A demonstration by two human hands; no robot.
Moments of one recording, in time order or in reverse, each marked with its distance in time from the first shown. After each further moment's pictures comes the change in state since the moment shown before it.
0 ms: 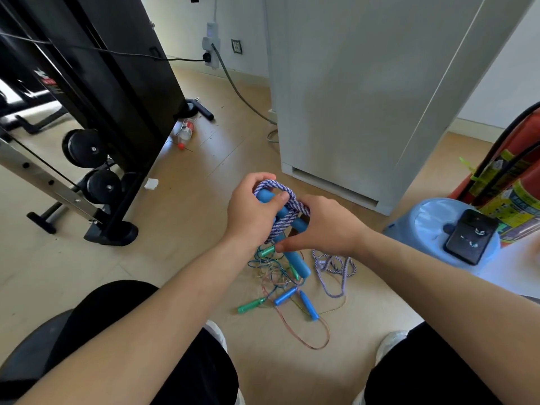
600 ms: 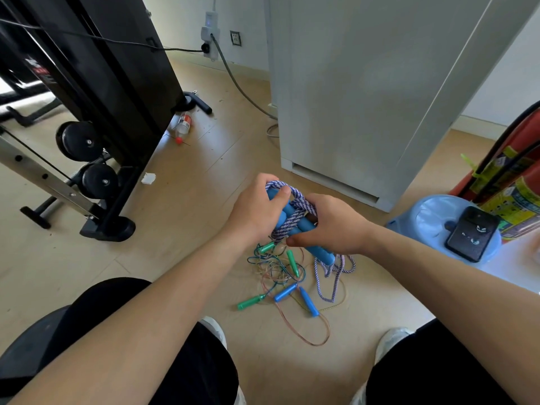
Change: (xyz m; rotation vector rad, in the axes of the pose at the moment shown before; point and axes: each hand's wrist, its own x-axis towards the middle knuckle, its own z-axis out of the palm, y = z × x) left_hand 0.013 -0.013 -0.006 0.318 -0.232 -0.055; right_hand 0.011 0.023 0.011 0.026 -0.031 -0.020
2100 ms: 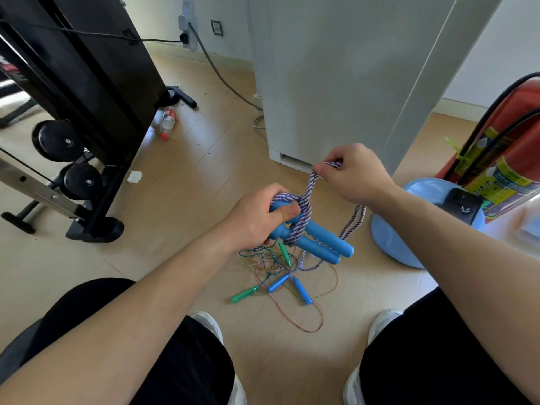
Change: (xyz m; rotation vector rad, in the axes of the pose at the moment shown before) left_hand -0.014 -0.004 0.008 0.022 -0.327 0.224; right_hand 0.000 0.016 -0.053 -0.045 0.420 0.197
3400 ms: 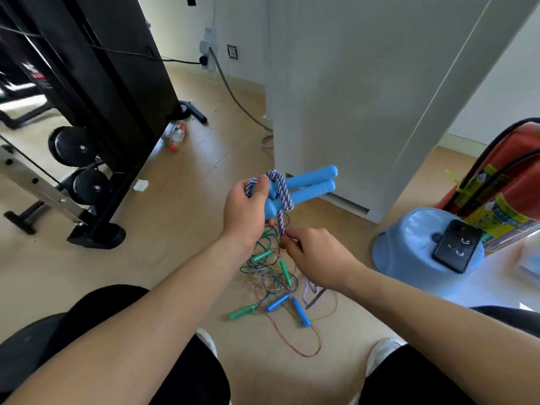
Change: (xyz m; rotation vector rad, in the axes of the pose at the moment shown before) left_hand 0.015 0.005 -0.011 -0.616 0.586 -0.187; right_hand -0.065 -0.035 0.063 -0.091 -0.326 -0.235
